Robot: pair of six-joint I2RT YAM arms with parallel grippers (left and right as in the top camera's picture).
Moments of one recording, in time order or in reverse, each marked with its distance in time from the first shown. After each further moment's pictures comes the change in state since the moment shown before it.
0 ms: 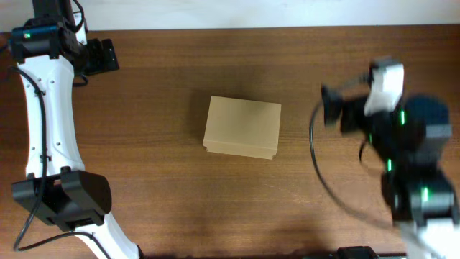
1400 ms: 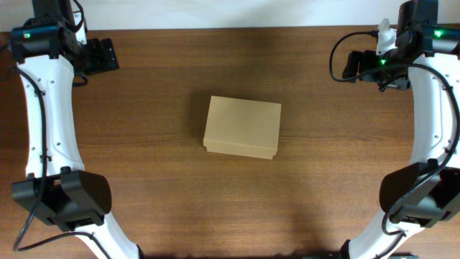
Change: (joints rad) left arm 0.000 0.000 0.000 0.002 0.000 0.000; right arm -0.202 1.049 1.023 -0.877 0.055 0.000
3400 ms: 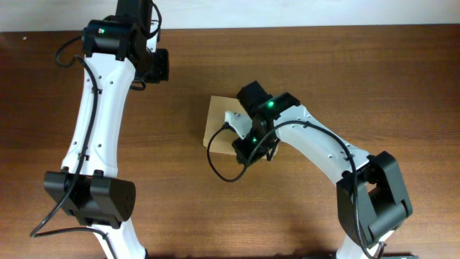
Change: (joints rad) left arm -0.310 0.000 0.000 -0.110 0.010 -0.033; right arm 0.718 -0.051 -0.603 0.264 -0.295 -0.090
